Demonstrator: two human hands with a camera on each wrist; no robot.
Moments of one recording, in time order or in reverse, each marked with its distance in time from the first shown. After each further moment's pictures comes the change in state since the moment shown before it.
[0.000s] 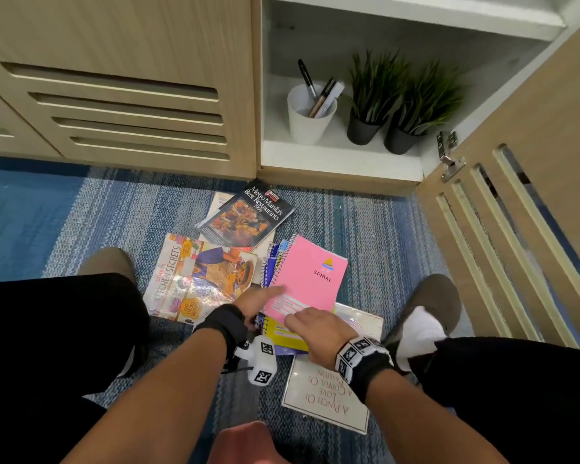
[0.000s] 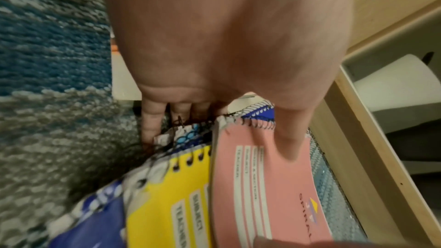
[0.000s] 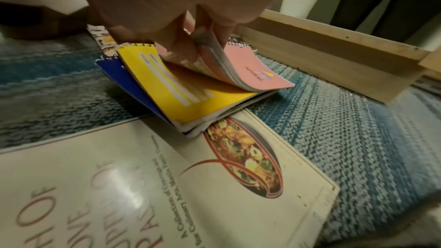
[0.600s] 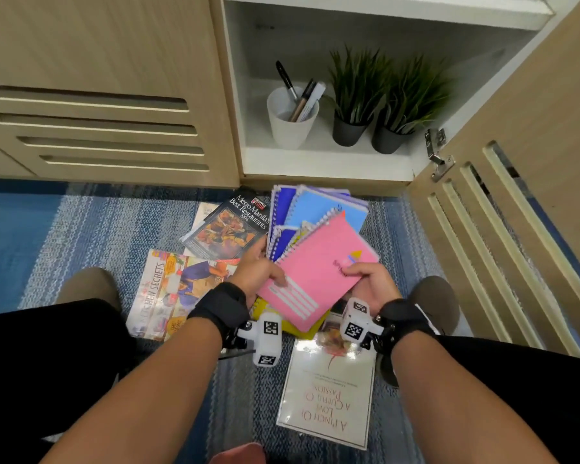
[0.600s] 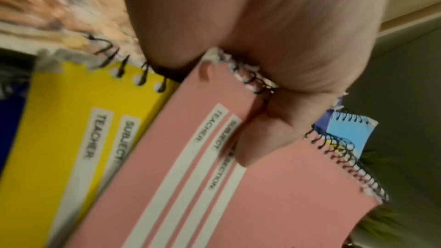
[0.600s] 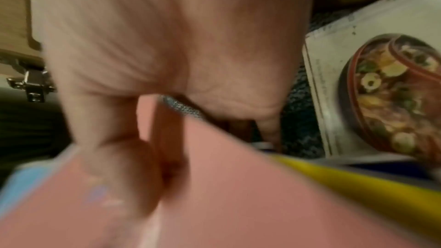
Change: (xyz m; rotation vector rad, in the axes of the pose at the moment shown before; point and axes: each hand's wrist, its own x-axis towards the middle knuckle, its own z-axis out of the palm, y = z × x) left_hand -0.040 0.097 0.028 -0.042 -0.060 0.505; right_hand -0.011 0.094 -0.062 2.173 0.566 0.668
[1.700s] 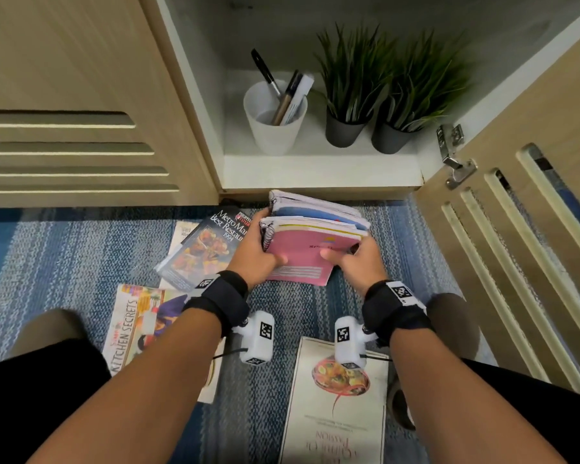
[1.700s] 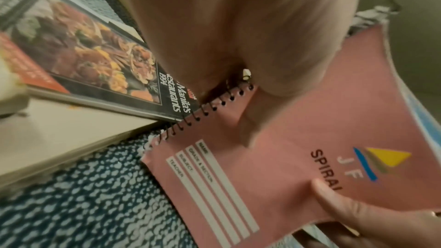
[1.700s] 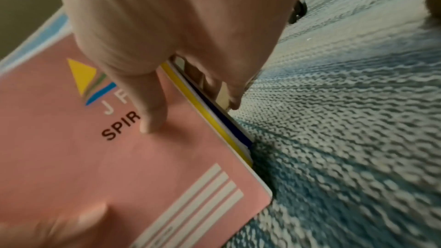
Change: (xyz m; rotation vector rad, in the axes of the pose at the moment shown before) left_hand 0.098 0.027 0.001 0.324 0.020 0.206; right_hand 0.098 -0.040 0.011 -0.593 0.204 -0.530
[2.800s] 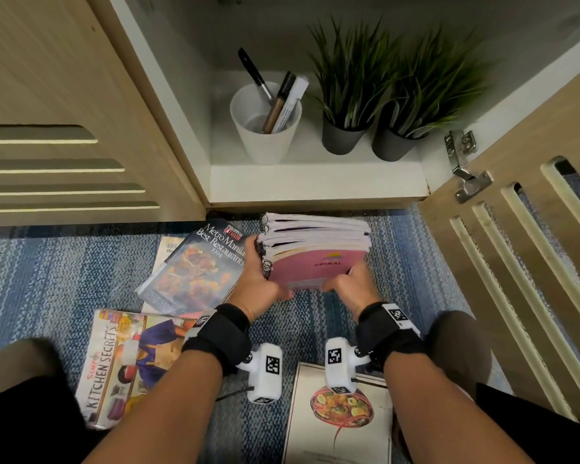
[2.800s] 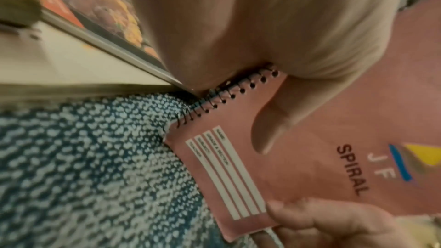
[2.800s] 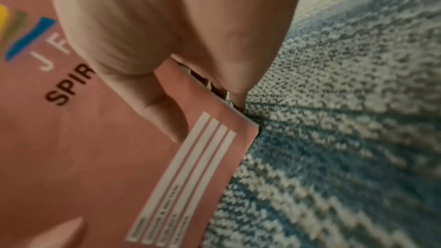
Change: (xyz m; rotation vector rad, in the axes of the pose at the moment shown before) left_hand 0.011 -0.031 0.022 -0.202 0.010 -0.048; right_hand 0.022 0.032 0.006 -0.036 -0.047 0.153
